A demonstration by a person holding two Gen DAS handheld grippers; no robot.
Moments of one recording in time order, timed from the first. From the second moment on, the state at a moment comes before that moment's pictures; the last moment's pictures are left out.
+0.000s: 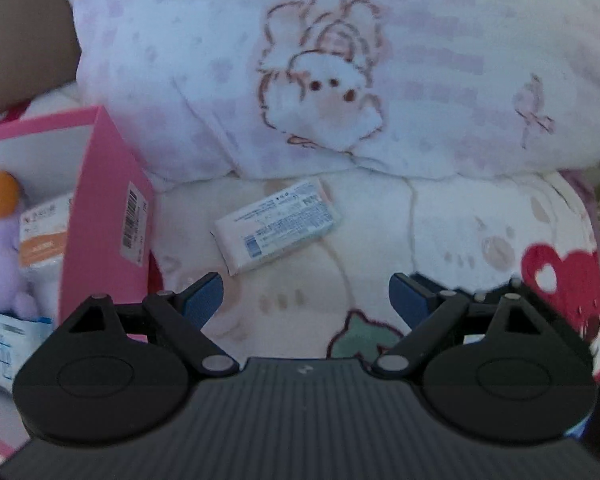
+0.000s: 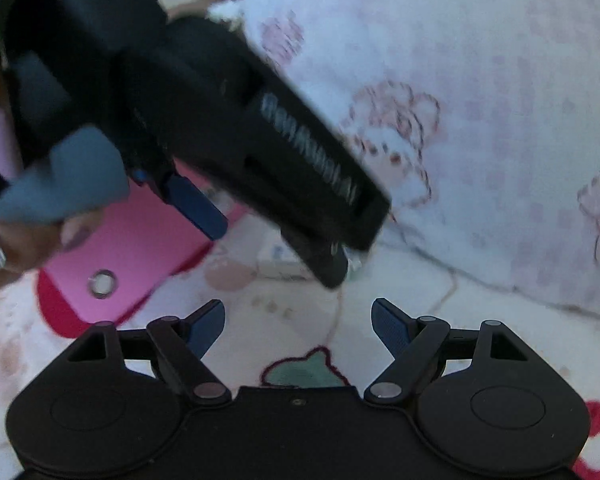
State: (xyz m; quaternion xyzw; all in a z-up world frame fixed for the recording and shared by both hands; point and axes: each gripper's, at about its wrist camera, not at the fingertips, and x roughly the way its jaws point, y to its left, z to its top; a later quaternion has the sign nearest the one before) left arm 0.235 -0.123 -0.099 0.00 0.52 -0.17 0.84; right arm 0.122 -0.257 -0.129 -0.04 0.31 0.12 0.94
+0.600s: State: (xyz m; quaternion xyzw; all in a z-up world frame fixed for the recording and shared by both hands) left arm 0.276 -0.106 -0.130 -0.07 0.52 -0.13 0.84; right arm 0.175 -0.244 -0.155 -0.07 0.31 0.11 0.94
